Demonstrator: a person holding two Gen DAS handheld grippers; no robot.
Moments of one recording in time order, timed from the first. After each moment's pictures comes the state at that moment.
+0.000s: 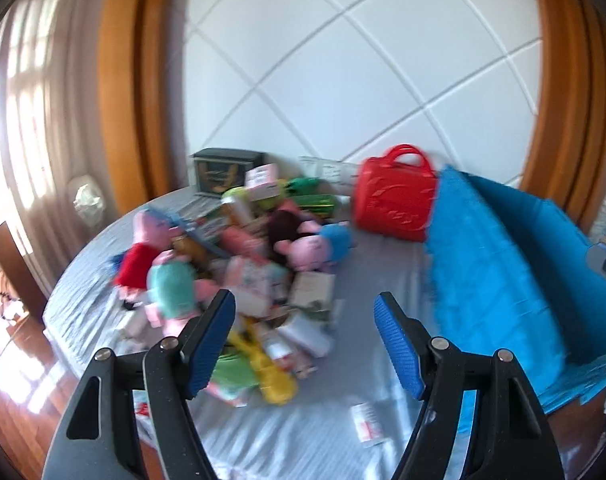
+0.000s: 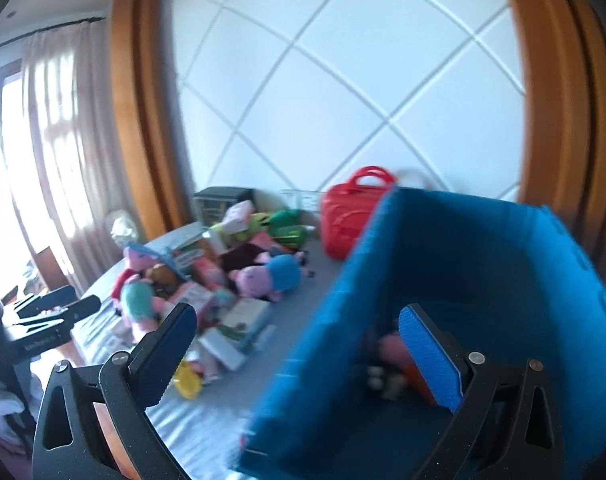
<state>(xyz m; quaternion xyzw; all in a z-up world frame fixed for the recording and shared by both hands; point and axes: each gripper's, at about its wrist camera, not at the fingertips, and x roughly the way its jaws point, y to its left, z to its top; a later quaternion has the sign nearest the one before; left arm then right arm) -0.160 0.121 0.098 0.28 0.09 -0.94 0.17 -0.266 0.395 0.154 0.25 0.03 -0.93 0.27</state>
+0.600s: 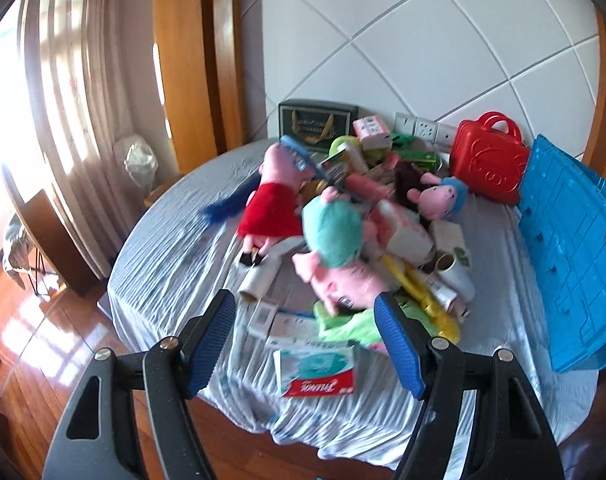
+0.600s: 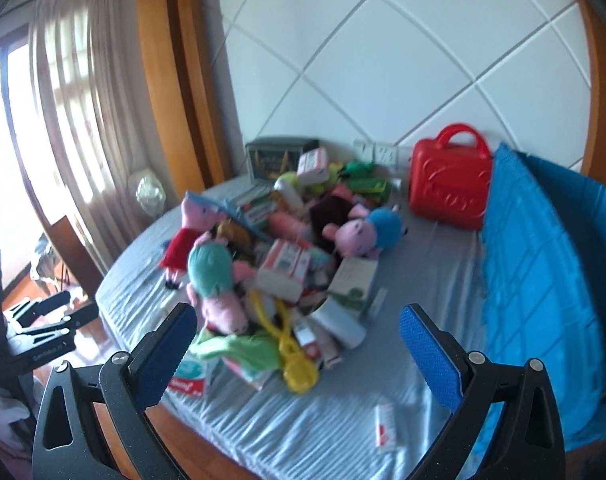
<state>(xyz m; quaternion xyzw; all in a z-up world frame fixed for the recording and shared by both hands) -0.070 -0.082 0.037 0.35 0.09 -0.91 0.22 -0.210 0.181 0.096 0.32 0.05 -0.90 0.29</state>
